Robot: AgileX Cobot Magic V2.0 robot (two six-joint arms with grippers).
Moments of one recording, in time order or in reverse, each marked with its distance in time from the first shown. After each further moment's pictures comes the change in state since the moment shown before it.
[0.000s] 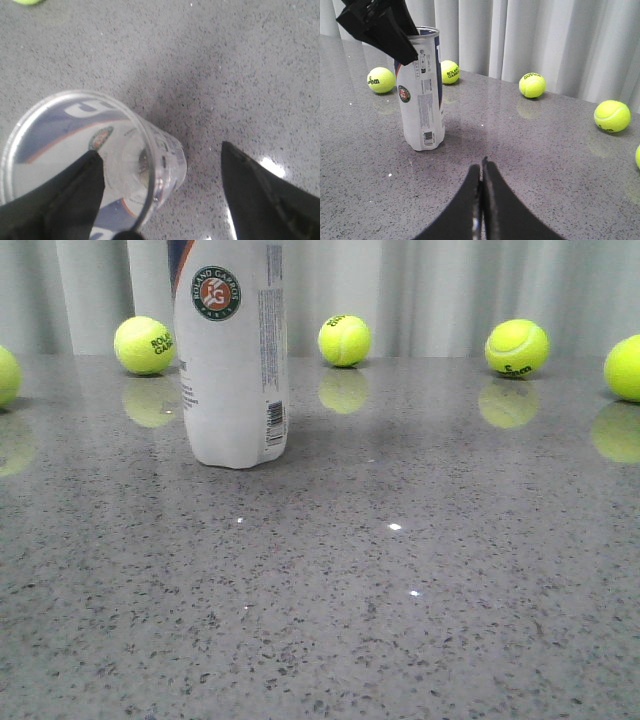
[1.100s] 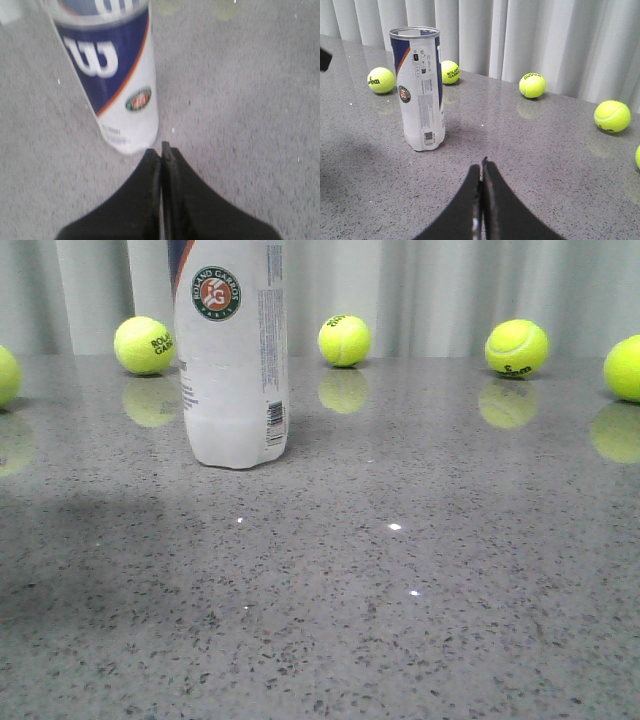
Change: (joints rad) left arm 0.002 -0.687 0.910 -0.031 -0.583 -0.237; right arm 0.000 0.000 0.000 0.000 0.000 0.000
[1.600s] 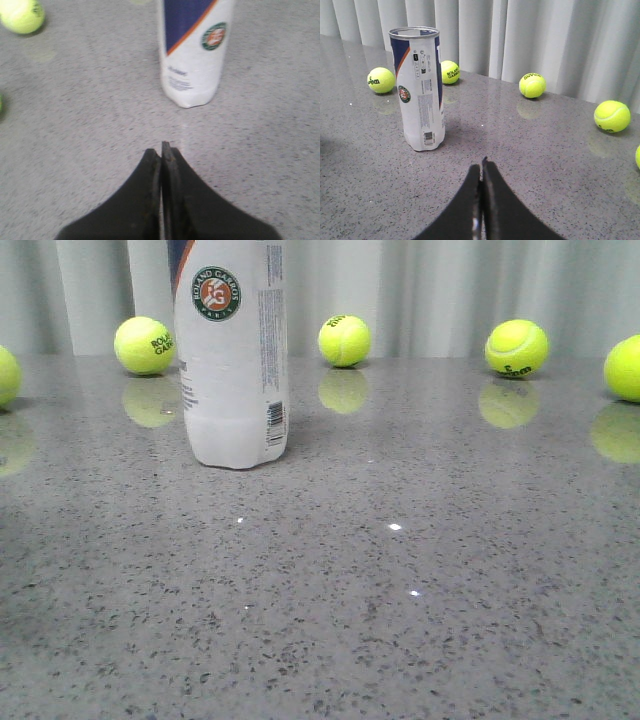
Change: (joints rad) left arm 0.200 -0.199 0.177 0.016 0.016 -0.007; right arm 0.000 0.000 0.000 0.000 0.000 0.000
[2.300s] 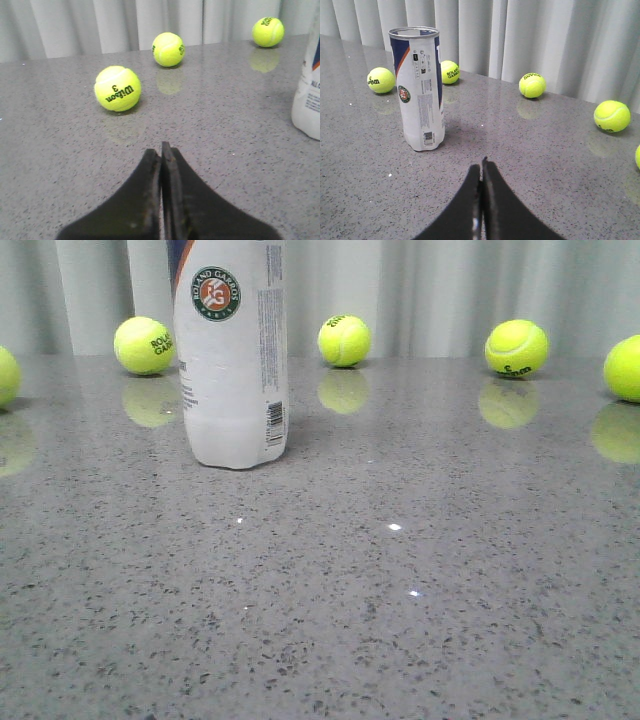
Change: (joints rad) left arm 0.387 -0.494 0.572 0.007 -0.490 0.000; right arm 0.000 0.000 0.000 0.000 0.000 0.000
